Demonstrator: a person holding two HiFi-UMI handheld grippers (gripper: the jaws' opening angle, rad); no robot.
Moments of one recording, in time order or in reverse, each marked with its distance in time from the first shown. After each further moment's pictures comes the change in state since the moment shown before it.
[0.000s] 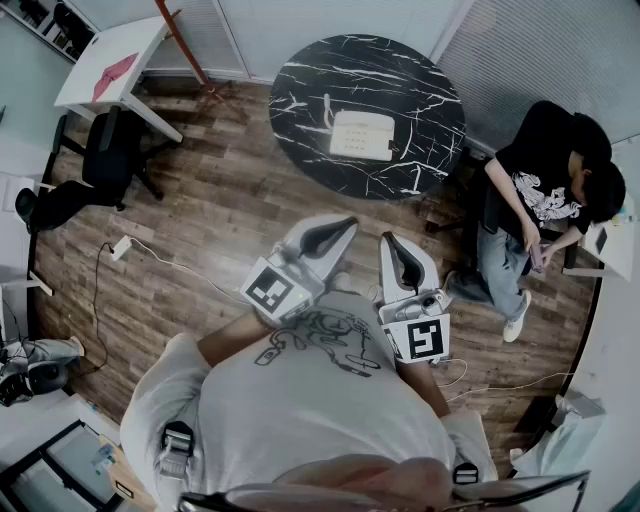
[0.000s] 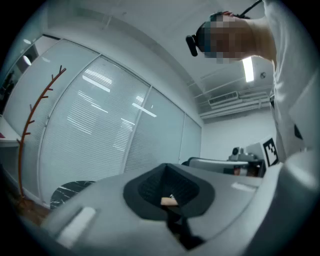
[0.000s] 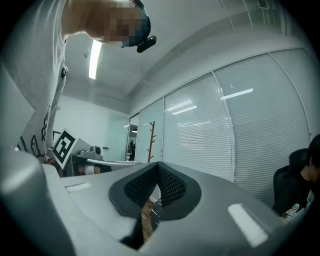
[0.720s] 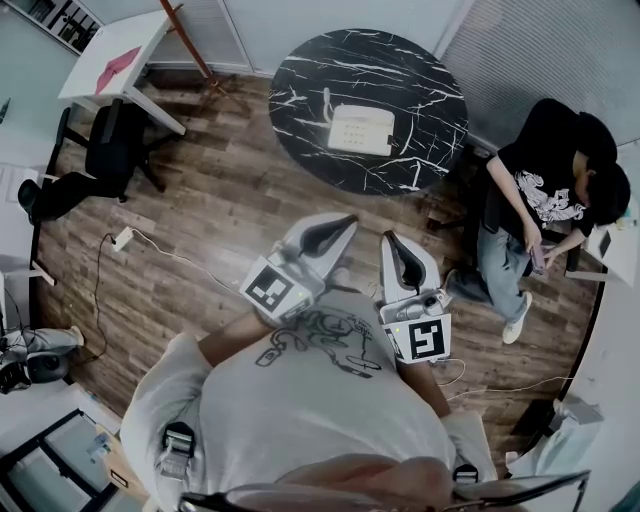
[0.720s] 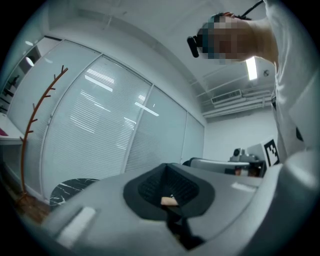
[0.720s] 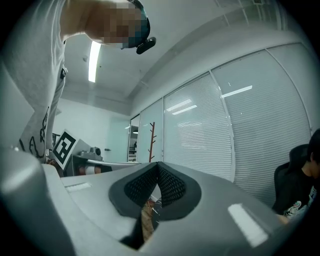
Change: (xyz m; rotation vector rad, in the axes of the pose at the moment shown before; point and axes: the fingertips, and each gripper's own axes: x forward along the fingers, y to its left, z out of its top) left arm 0.018 -0.012 -0.012 -0.001 0.005 0.032; right arm -0.016 -0.020 -0.008 -0.002 0.007 0.040
